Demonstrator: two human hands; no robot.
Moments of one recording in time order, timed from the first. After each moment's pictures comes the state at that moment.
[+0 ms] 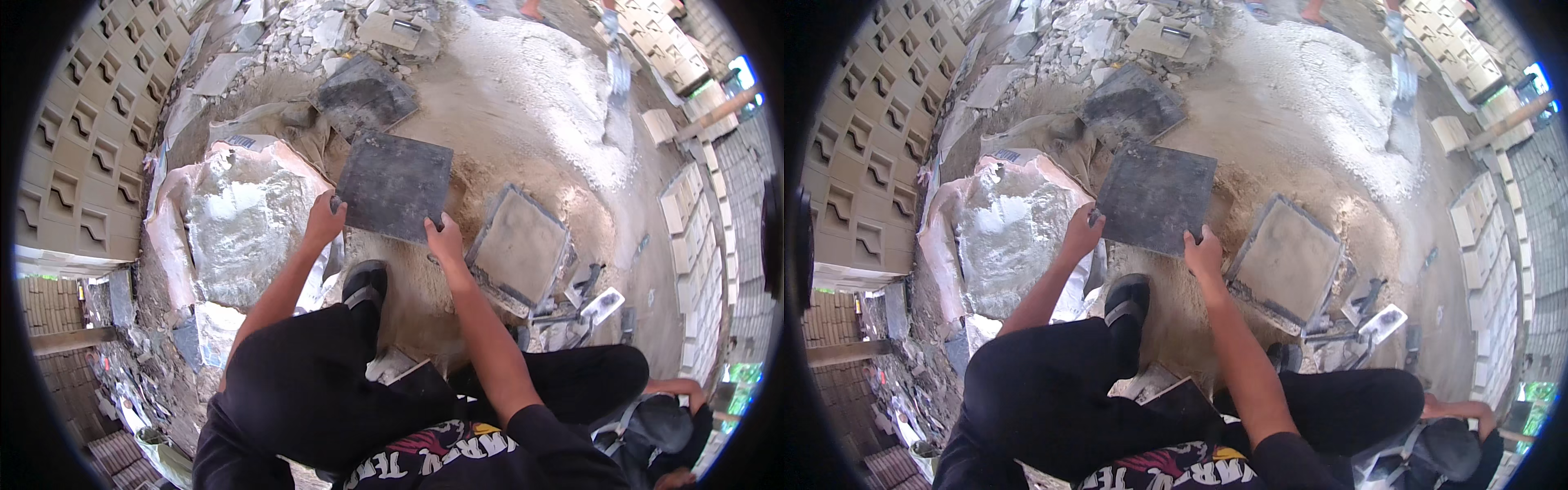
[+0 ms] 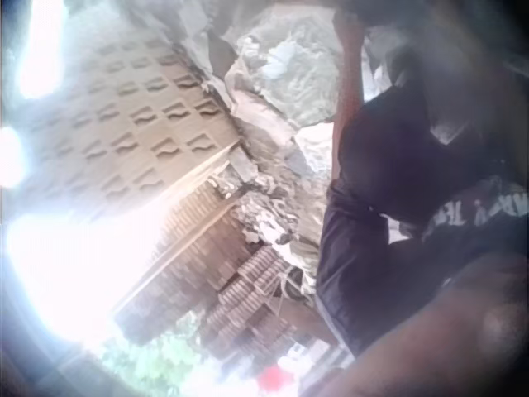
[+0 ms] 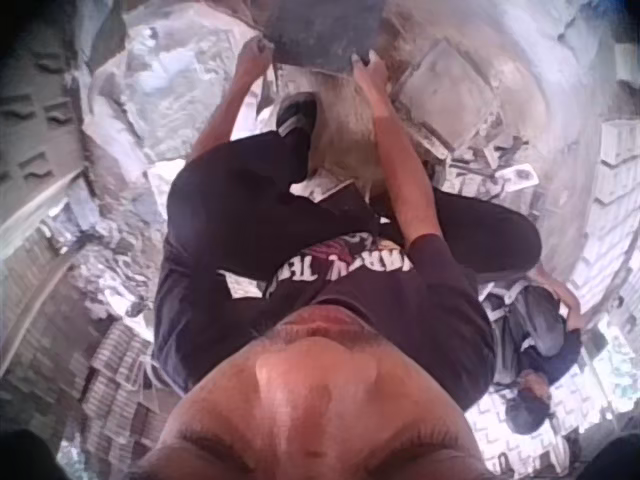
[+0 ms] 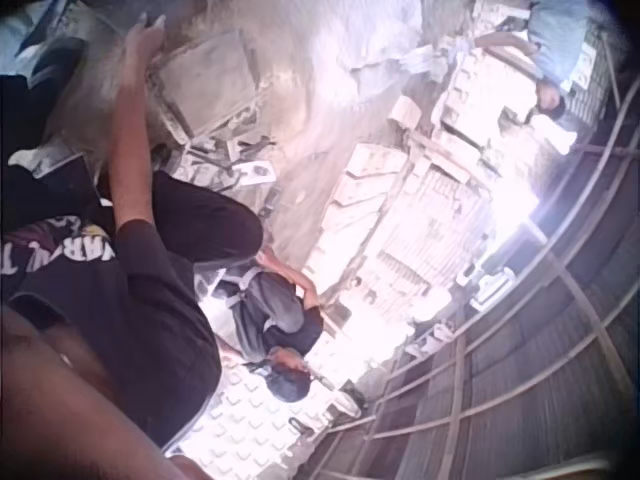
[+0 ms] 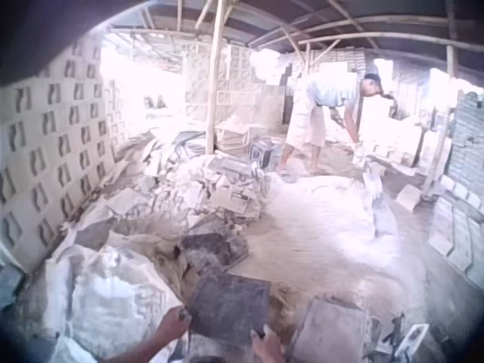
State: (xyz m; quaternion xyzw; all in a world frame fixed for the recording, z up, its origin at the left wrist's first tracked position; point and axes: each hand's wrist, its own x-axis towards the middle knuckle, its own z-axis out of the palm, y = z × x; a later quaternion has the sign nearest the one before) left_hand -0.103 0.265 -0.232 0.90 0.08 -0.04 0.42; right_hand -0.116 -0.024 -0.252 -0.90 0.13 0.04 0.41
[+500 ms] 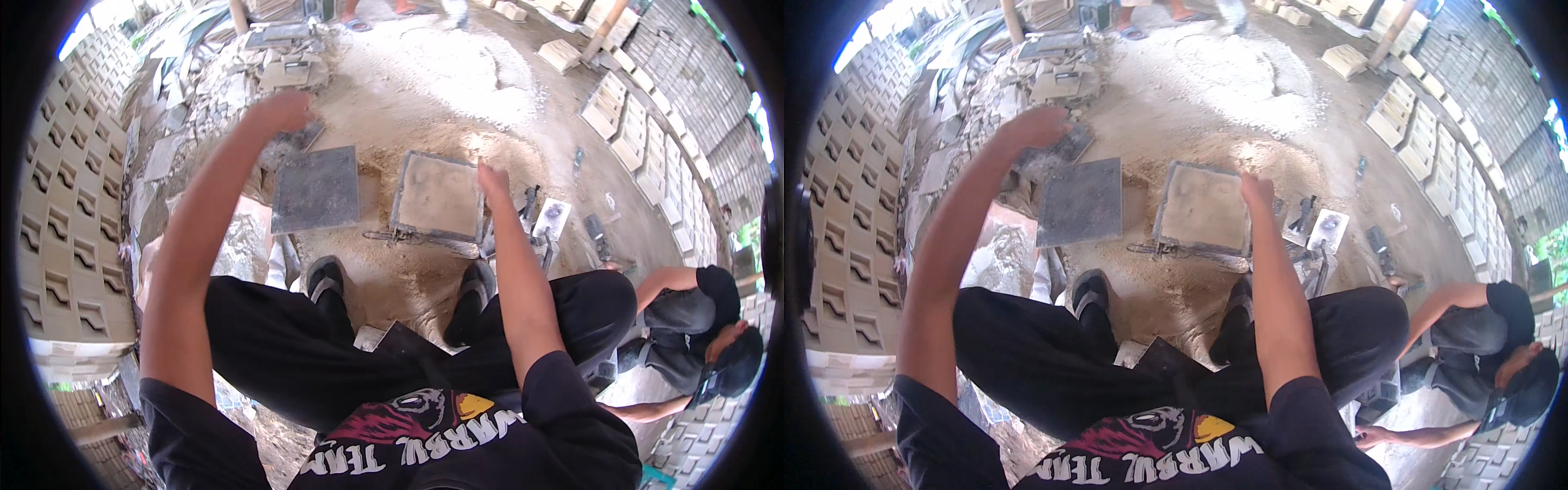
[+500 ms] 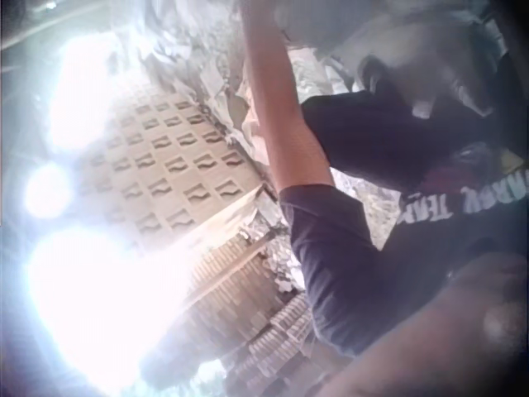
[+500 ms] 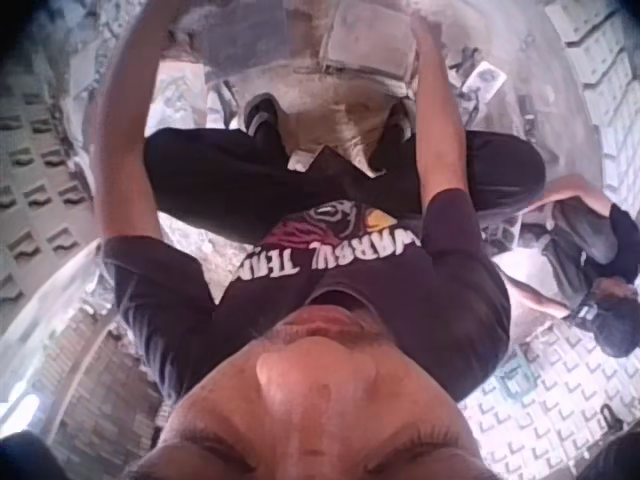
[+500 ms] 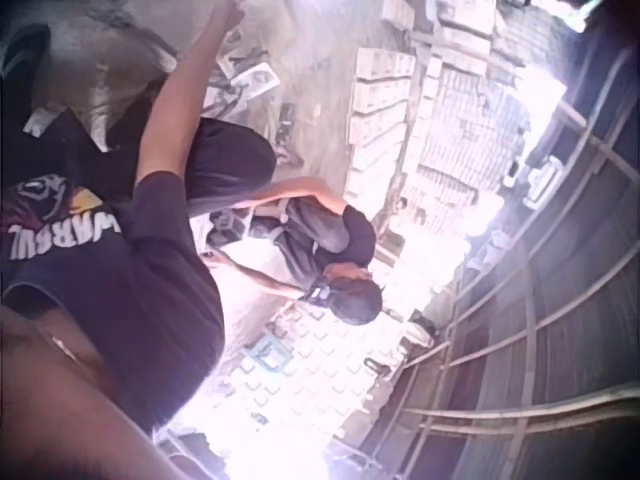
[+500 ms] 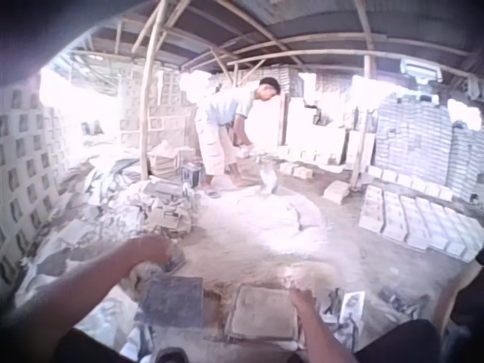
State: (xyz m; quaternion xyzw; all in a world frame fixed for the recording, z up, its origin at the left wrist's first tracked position) left_hand 0.024 0.163 0.054 0.94 -0.33 -0.06 -0.03; right_hand -0.117 -0.312 -0.179 -0.83 0.34 -0.16 0.41
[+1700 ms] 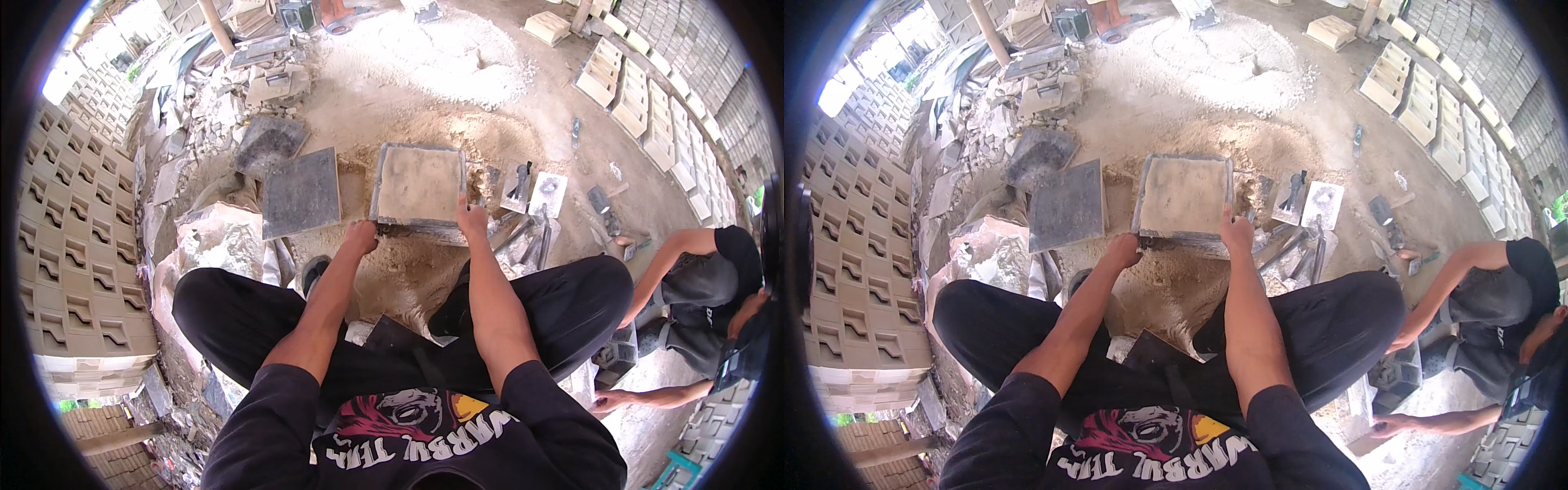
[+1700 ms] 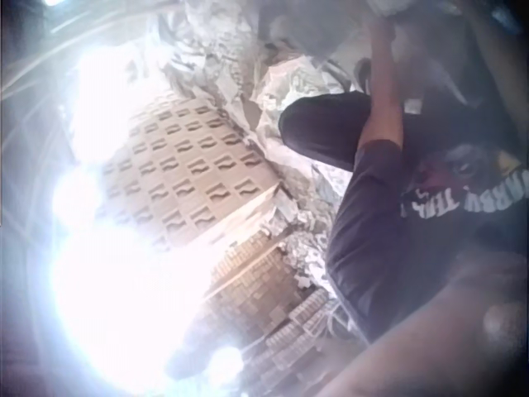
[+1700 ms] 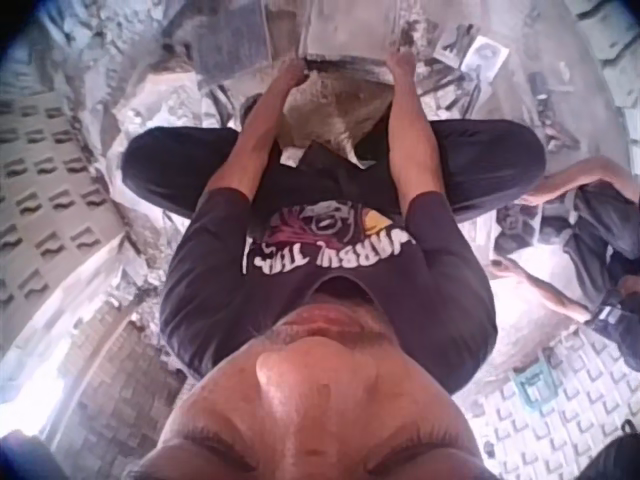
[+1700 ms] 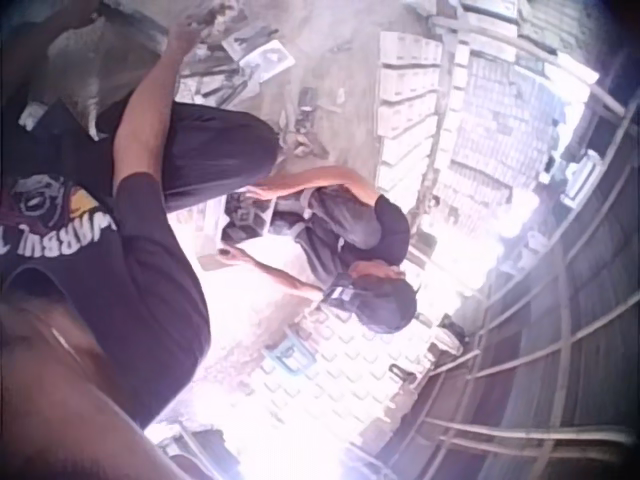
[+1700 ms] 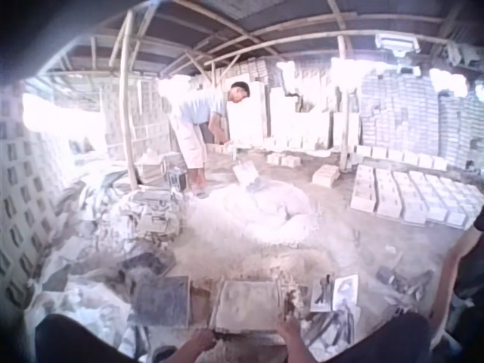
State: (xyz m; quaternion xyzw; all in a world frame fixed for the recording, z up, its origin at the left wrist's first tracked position) left_hand -0.167 0.019 -0.229 0.93 -0.29 -0.19 0.07; right_hand -0.238 -0.279 -0.244 -0.86 0.39 -0.08 0.32
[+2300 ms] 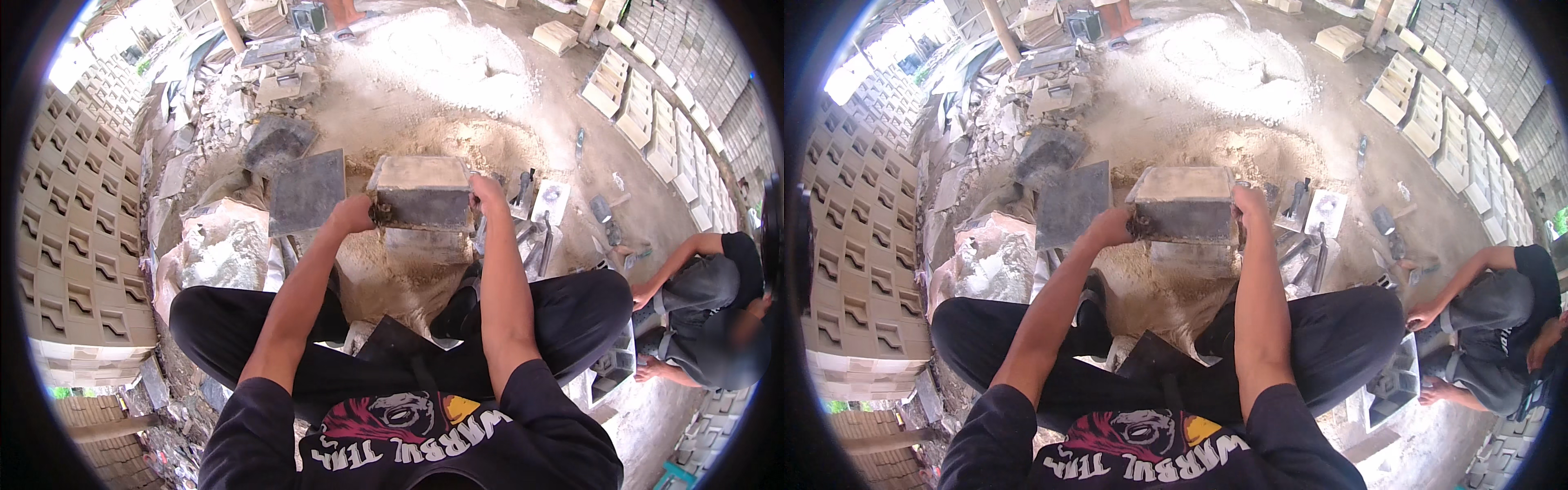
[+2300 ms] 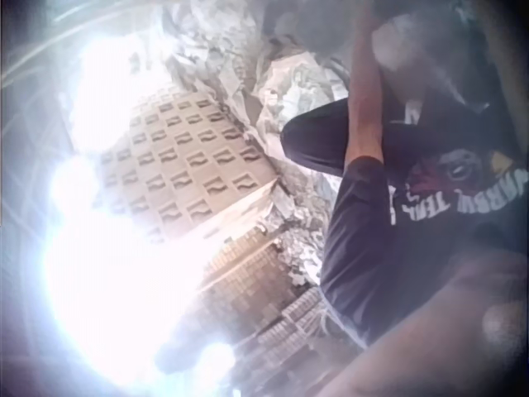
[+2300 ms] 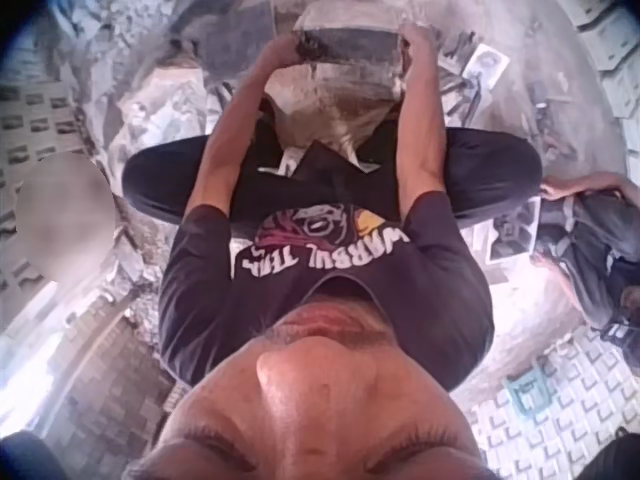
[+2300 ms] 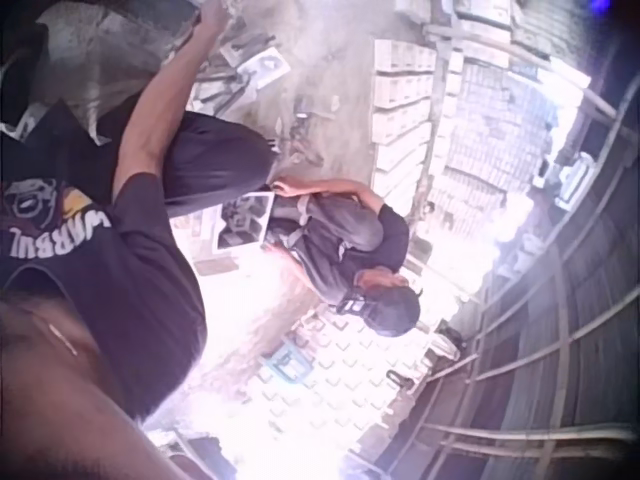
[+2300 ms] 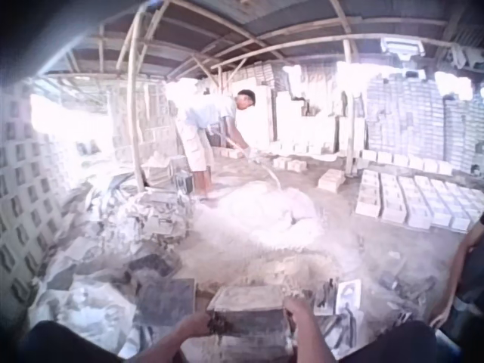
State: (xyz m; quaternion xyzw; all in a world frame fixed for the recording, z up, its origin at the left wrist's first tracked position) left_hand -0.146 0.037 -0.106 0.94 -0.29 -0.16 0.12; right_hand -0.193 -0.283 -0.121 -0.61 0.41 -0.01 0.68
